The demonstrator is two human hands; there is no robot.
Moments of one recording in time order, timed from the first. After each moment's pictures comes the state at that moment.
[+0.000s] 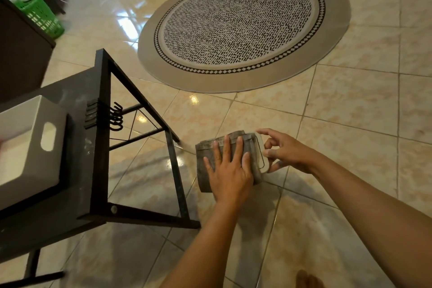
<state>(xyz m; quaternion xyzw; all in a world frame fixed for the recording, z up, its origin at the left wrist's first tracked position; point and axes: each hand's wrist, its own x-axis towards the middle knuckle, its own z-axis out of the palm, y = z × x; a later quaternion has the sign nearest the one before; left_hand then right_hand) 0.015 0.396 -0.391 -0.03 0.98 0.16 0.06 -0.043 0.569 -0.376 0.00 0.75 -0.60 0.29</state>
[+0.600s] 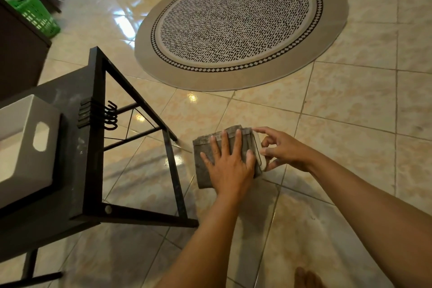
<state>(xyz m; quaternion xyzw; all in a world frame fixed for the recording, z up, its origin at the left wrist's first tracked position) 0.001 0.402 -0.397 -0.03 0.99 0.12 0.06 -0.044 0.569 -0.379 0.00 0.74 -0.60 0.29</state>
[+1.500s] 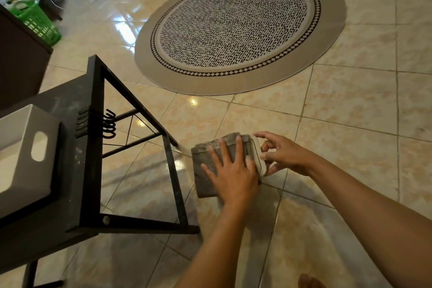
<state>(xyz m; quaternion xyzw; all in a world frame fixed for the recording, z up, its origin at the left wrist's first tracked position) 0.007 0.417 -0.388 -0.08 0.98 0.14 0.08 -0.045 0.570 -0.379 0.00 0.73 -0.61 0.30</state>
